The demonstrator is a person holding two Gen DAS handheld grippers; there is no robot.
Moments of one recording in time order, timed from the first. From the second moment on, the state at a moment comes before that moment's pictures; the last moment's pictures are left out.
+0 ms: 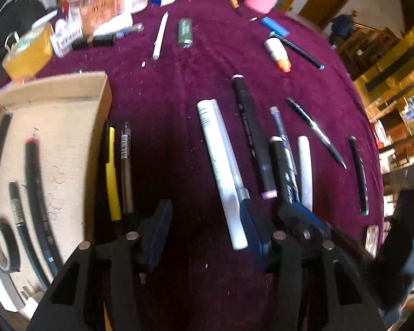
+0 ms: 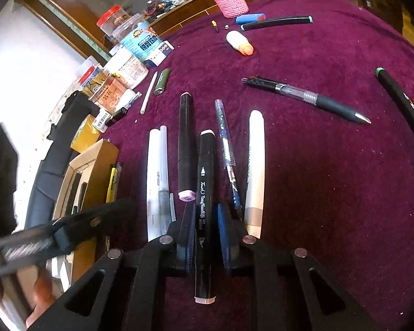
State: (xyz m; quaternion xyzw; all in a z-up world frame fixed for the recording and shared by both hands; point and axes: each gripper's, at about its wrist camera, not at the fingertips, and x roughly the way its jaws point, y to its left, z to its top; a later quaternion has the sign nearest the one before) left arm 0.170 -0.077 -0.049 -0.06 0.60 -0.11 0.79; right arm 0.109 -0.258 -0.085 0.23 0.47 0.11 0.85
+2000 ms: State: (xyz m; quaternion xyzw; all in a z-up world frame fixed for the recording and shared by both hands) left arm 0.005 -0.019 -0.008 -0.05 0.50 -0.09 0.86; right arm 0.074 -0.231 -0.081 0.22 0.45 0.11 0.86
